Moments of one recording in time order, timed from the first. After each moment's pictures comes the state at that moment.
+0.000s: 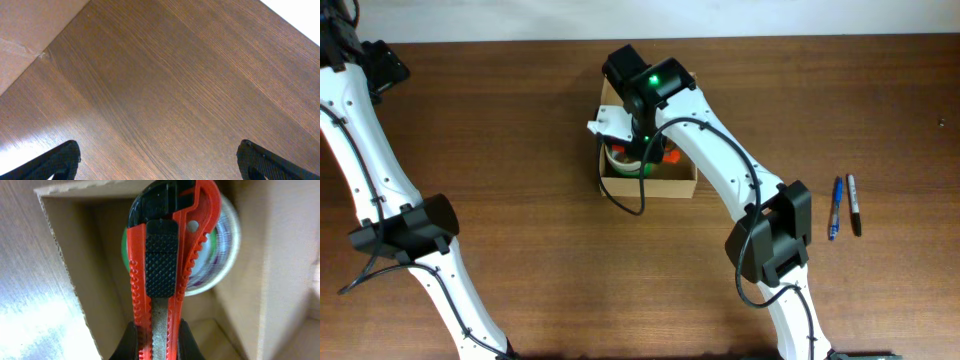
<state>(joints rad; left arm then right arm) 0.36 2.46 3.05 -1.69 -0.27 -0.33 0.58 2.31 2.29 -1.39 0.02 -0.77</state>
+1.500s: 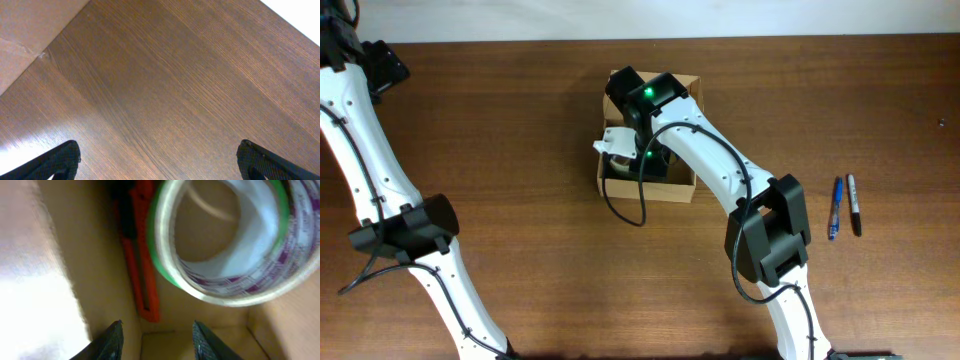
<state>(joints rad) 0.36 2.46 3.05 -1.69 -0.27 -0.33 0.58 2.31 2.15 -1.38 0.01 -0.76</state>
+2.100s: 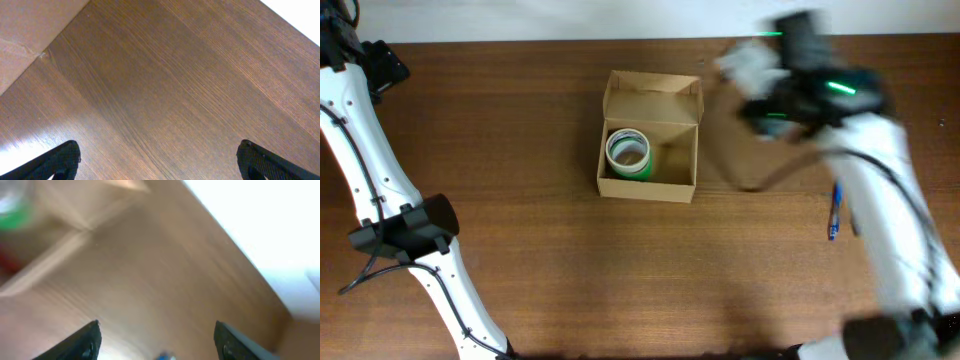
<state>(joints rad) 0.36 2.46 3.05 -1.68 -0.27 -0.33 0.14 1.63 1.76 -1.06 0.13 -0.62</state>
